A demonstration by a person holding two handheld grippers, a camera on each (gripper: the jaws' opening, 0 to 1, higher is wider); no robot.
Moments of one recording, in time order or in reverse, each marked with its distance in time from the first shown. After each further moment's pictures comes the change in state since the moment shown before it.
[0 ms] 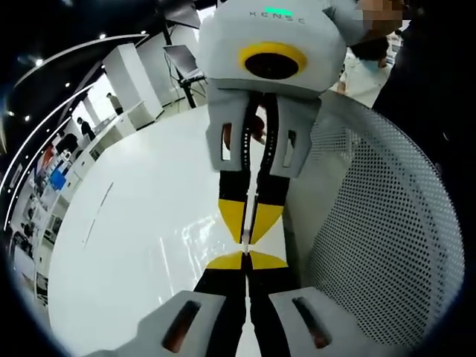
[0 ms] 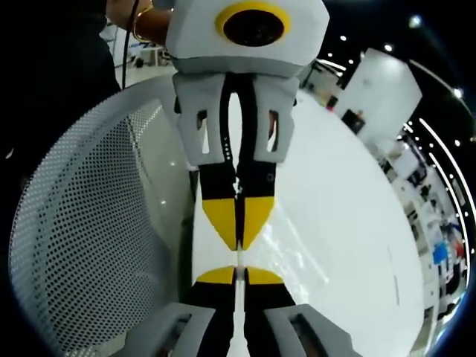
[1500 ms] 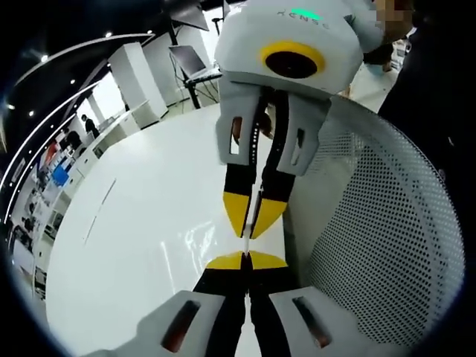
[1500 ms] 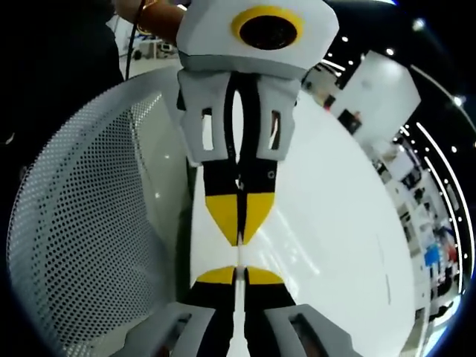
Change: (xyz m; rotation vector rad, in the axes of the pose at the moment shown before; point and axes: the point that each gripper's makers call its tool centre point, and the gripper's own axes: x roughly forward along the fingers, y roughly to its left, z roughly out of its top) left arm 0.003 -0.002 0.003 -0.018 -0.012 0.017; right arm -0.006 0.001 -0.005 -0.018 0.022 -0.042
